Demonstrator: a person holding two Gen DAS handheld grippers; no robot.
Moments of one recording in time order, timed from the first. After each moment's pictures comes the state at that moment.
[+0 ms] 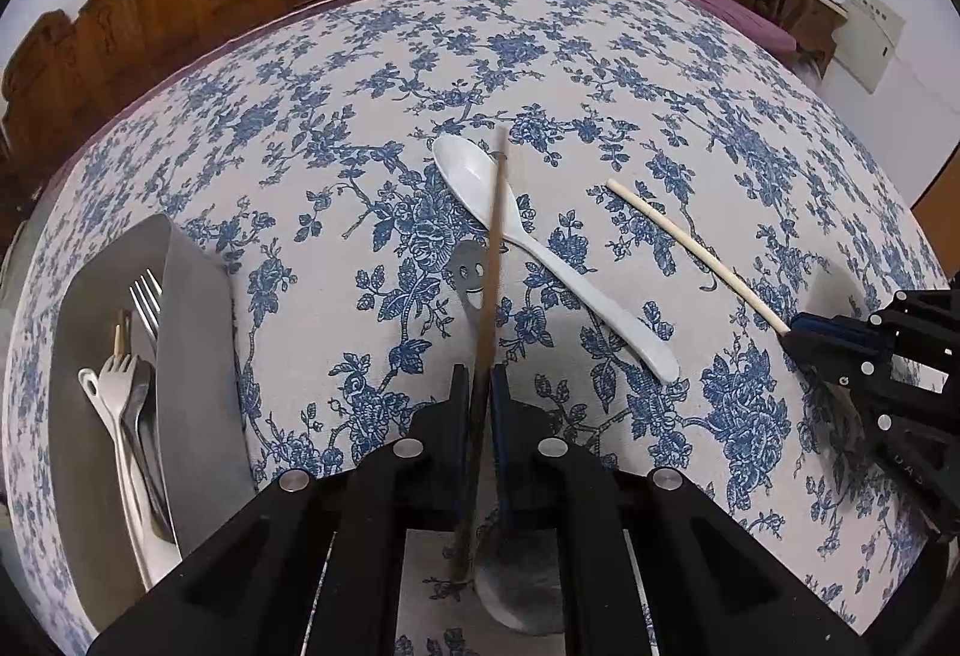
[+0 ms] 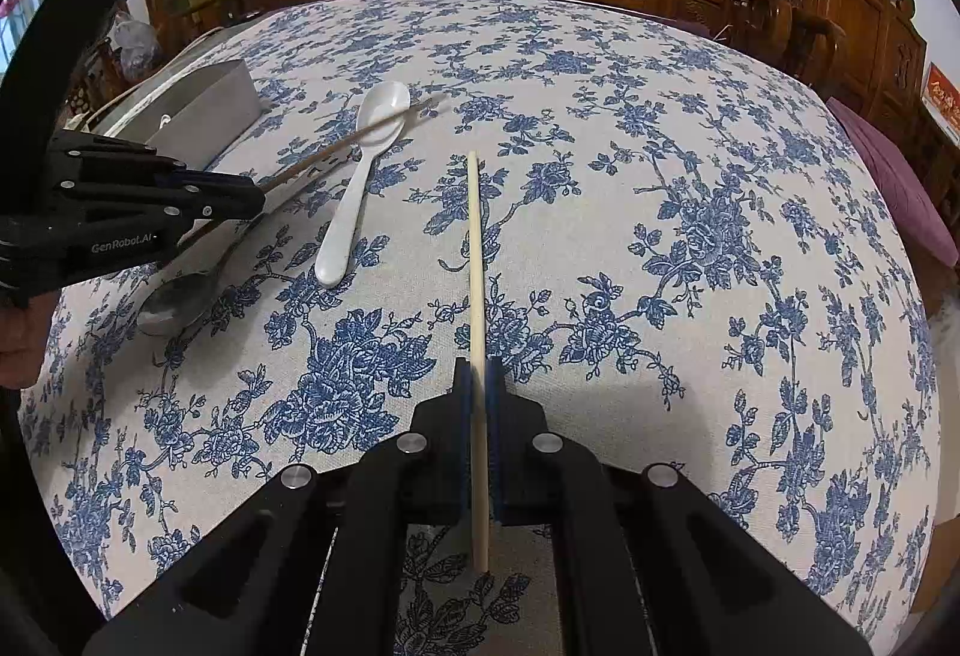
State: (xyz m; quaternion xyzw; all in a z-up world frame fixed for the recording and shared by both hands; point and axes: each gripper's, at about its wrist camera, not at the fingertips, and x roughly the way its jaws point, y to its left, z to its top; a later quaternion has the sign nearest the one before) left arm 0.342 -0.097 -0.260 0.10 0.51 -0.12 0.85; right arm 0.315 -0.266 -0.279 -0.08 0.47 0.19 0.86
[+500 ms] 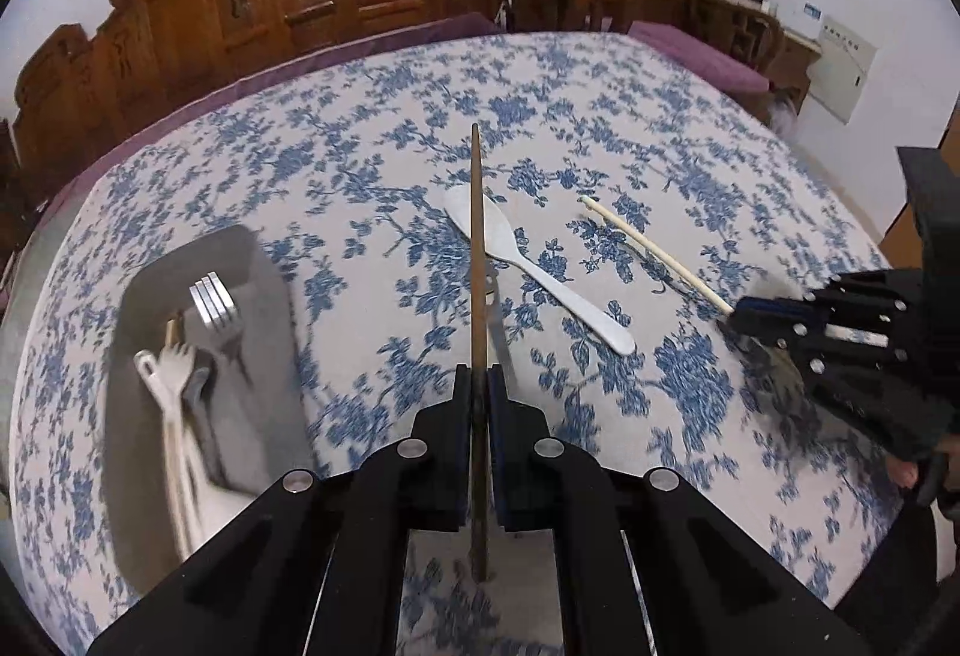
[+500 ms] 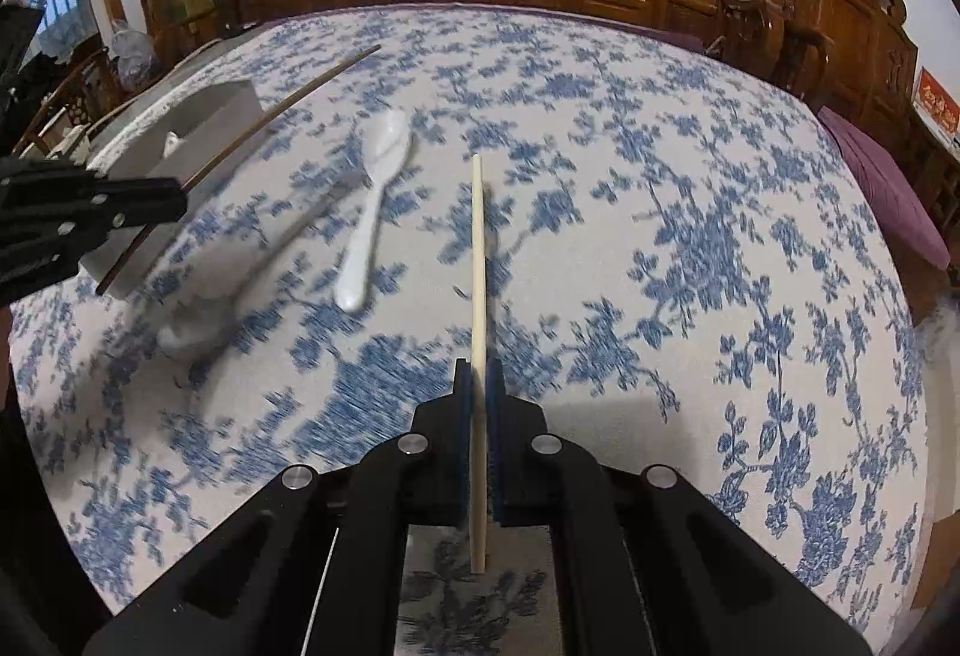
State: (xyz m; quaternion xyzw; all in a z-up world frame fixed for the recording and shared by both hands) left arm 0.290 -0.064 -0.213 0.08 0.45 -0.14 0.88; right arm 0.311 -0.256 -0.259 -0.08 0.46 0.19 0.87
